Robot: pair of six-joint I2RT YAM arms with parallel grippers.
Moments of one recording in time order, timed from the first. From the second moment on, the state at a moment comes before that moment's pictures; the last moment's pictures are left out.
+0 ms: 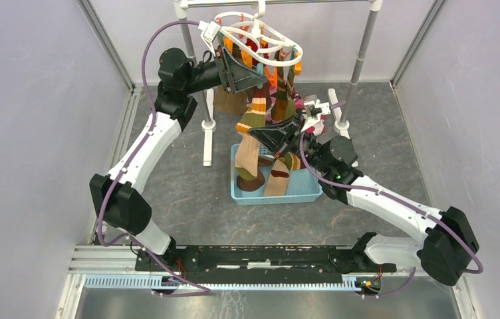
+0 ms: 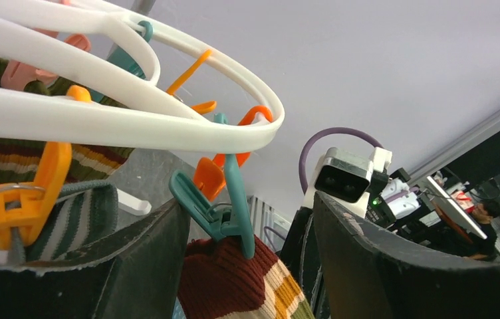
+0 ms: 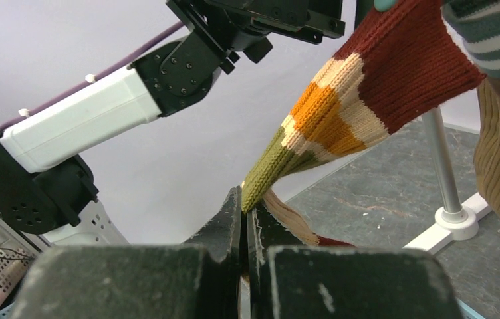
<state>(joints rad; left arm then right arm) -0.37 1.59 1.59 0.28 0.94 -0.88 0.76 1.20 0.81 0.79 -0.29 0.59</state>
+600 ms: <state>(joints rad) -0.36 1.63 1.60 0.37 0.93 -0.96 0.76 1.19 0.82 0.78 -0.32 0.63</state>
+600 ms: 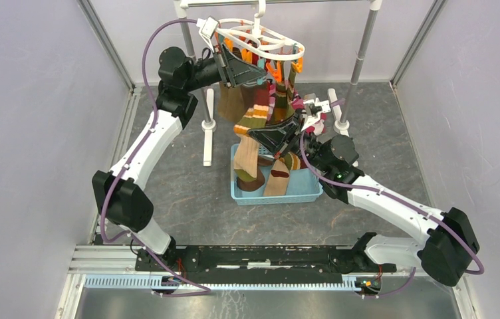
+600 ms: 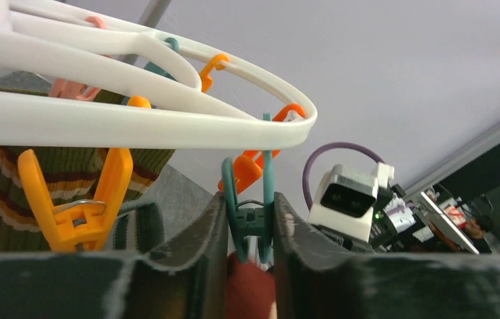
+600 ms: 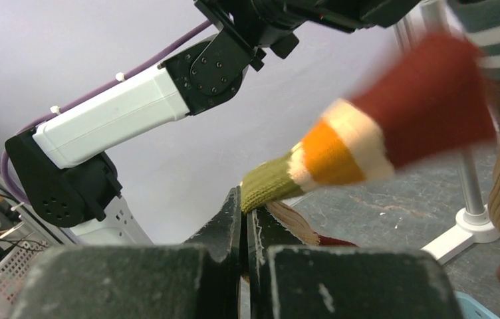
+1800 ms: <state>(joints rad) -0.38 1.59 1.69 0.01 0.84 -0.68 0.76 1.03 0.82 -0.25 0.26 0.31</state>
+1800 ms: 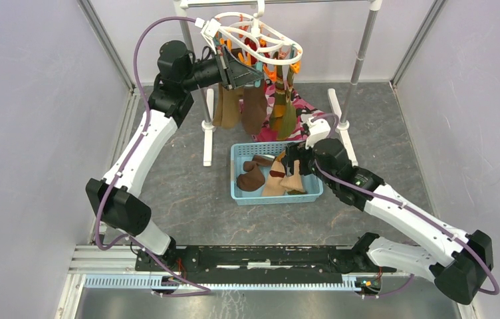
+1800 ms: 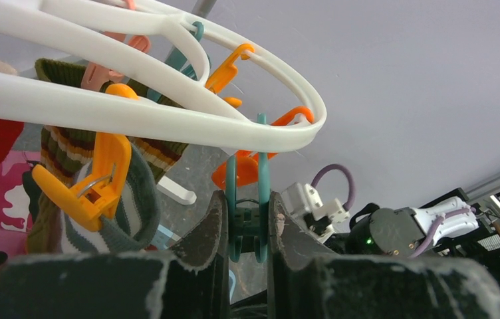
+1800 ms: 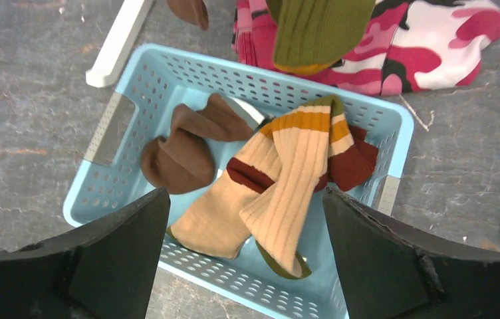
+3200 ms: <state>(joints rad) -0.36 1.51 1.69 -0.11 0.82 -0.68 0.77 1.74 1.12 0.81 0.21 0.08</state>
